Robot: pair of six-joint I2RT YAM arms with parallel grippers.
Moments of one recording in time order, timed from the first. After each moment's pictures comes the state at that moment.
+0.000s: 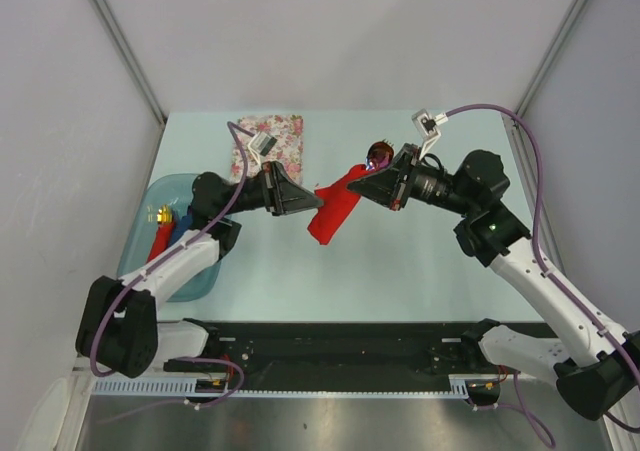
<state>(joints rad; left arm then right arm) -0.35 1.25 0.72 0.89 1.05 -1.37 0.57 1.04 1.07 0.12 -0.66 0.71</state>
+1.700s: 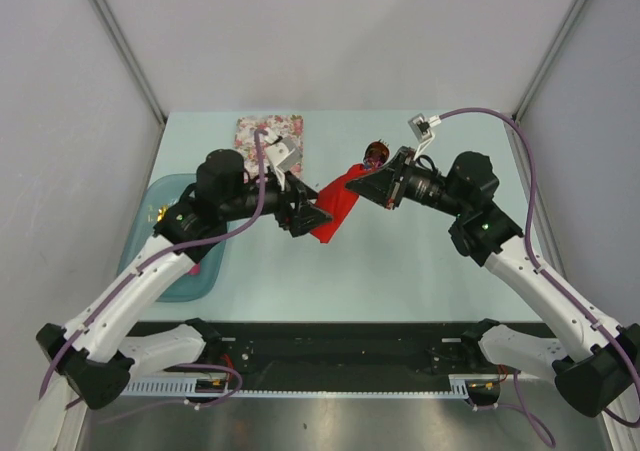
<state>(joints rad) -0.63 1.05 1.17 -0.38 0.55 -0.12 0.57 1.06 1.03 0.13 -0.58 0.74</state>
